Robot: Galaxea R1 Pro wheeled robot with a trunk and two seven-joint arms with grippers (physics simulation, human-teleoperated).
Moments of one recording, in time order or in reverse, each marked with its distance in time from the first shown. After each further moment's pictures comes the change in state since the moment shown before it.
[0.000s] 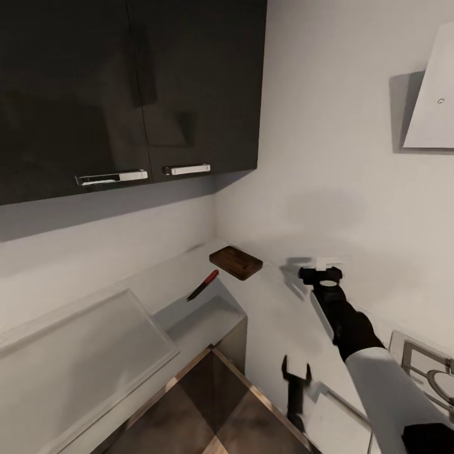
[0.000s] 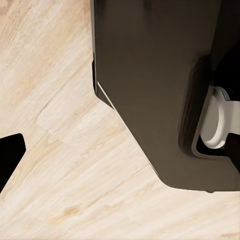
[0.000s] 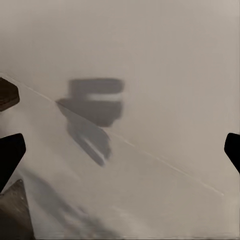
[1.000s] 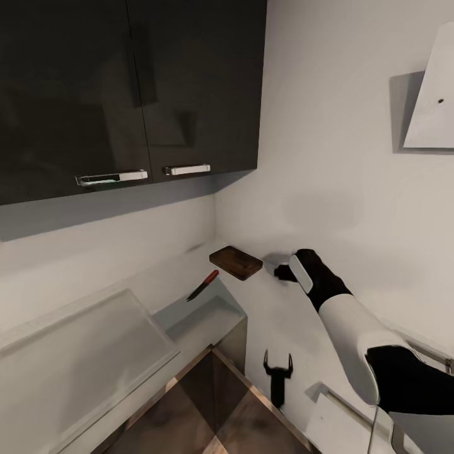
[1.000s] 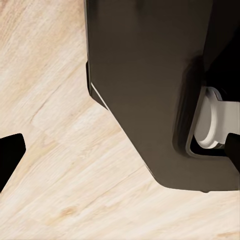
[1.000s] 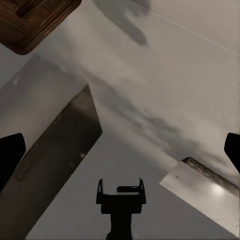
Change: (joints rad) left arm -0.001 -0.013 0.000 -0.001 0.000 0.000 0.002; right arm -0.304 0.109 -0.006 0.358 -0.329 0.384 -0.075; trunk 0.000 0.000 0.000
